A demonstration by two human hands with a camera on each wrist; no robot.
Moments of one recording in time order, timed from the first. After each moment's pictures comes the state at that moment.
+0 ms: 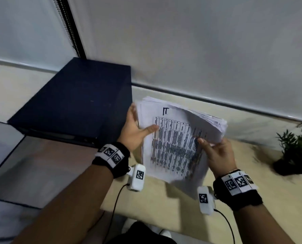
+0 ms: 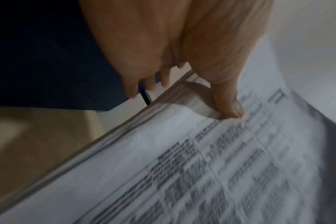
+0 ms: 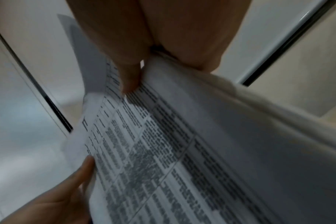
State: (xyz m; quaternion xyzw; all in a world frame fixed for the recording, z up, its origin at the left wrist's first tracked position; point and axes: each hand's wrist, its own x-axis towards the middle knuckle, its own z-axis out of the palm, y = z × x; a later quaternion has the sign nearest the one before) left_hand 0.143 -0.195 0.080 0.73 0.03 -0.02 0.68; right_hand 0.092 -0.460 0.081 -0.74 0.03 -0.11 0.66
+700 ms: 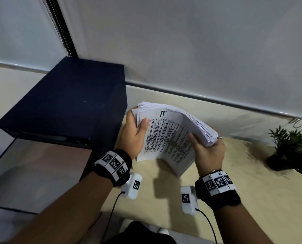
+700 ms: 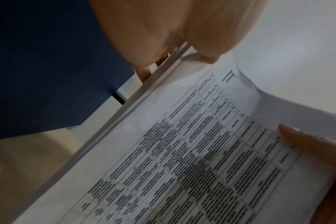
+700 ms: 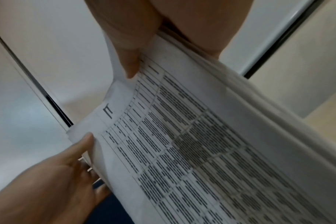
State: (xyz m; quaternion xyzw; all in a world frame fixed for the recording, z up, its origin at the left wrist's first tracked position) left_hand 0.122 -0.217 0.083 0.79 -0.04 0.13 0.59; right_hand 0.081 -0.427 0.099 -0.71 0.11 -0.24 0.65
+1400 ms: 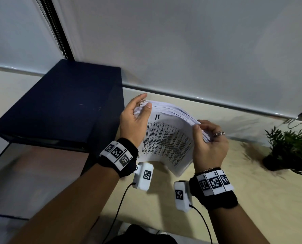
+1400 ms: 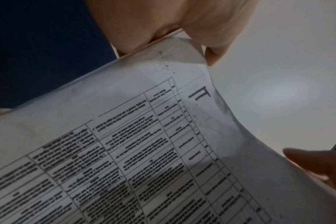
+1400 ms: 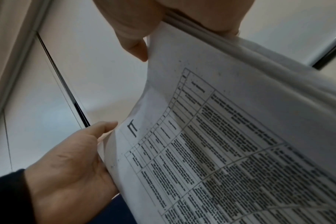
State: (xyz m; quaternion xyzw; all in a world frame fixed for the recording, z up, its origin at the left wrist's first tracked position) left_hand 0.145 -0.237 0.126 0.71 0.00 0.20 0.68; right_hand 0.084 -0.412 0.125 -0.71 0.10 -0.36 0.60
